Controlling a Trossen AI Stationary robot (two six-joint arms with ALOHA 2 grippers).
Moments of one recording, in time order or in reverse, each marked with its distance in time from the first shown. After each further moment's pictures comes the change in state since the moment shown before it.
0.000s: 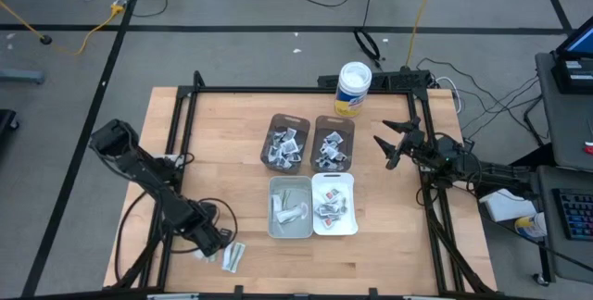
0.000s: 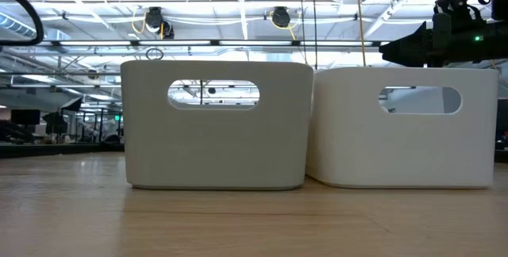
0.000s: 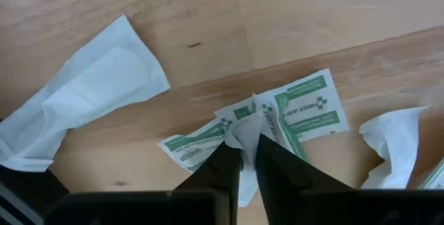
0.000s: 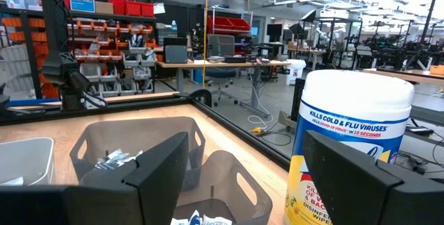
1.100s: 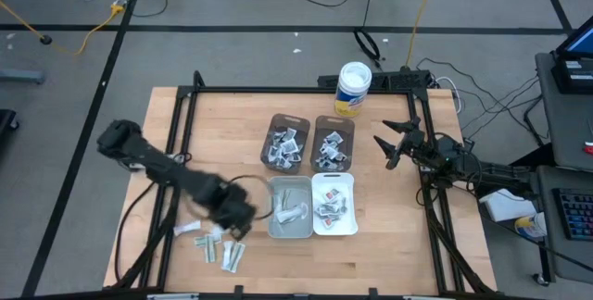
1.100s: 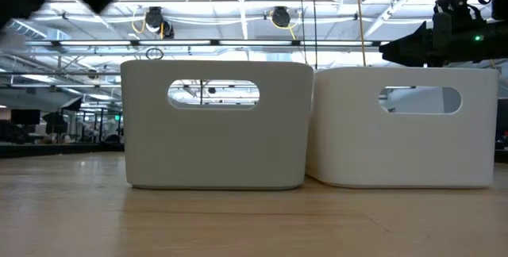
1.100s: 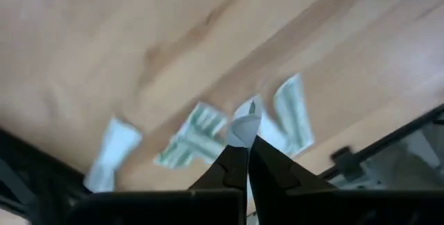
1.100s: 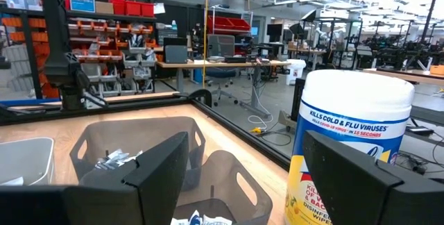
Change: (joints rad) left arm 0.303 0.026 0.430 -0.461 0.029 0.727; right arm 0.000 0.000 0.000 0.000 0.000 0.000
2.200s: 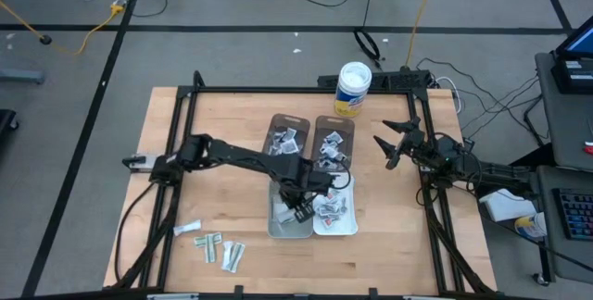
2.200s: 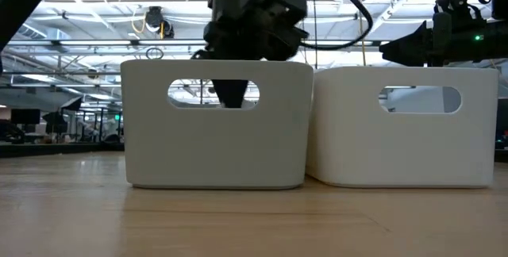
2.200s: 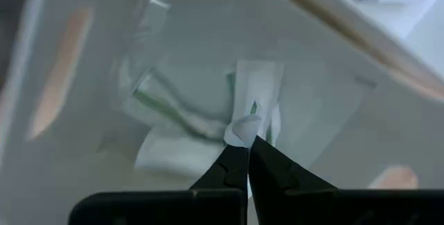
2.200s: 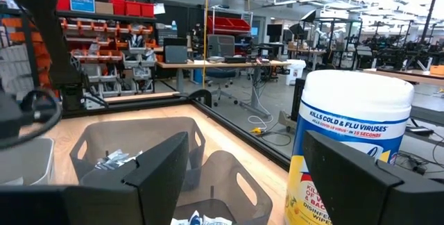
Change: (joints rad) left arm 0.363 0.662 0.738 -0.131 -0.023 0.720; right arm 0.000 0.000 0.000 0.000 0.000 0.000
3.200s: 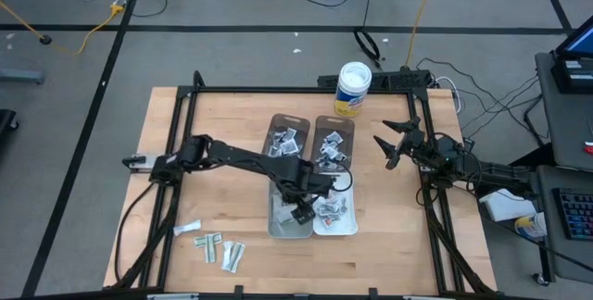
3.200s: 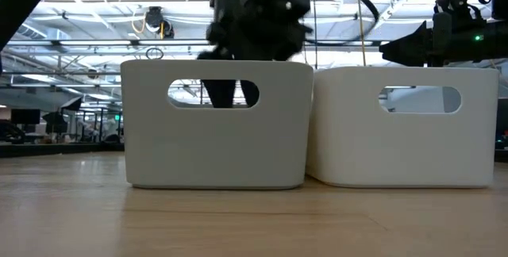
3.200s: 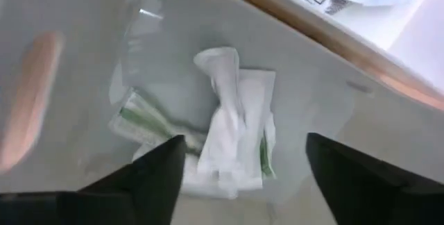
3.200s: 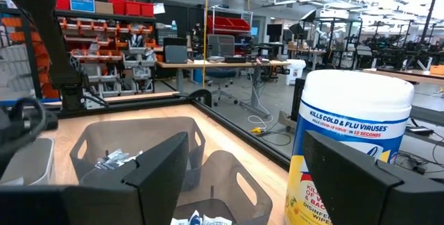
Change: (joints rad) left arm -0.010 0.016 -0.002 0.052 -0.017 0.045; right arm 0.000 0.000 0.000 0.000 0.000 0.000
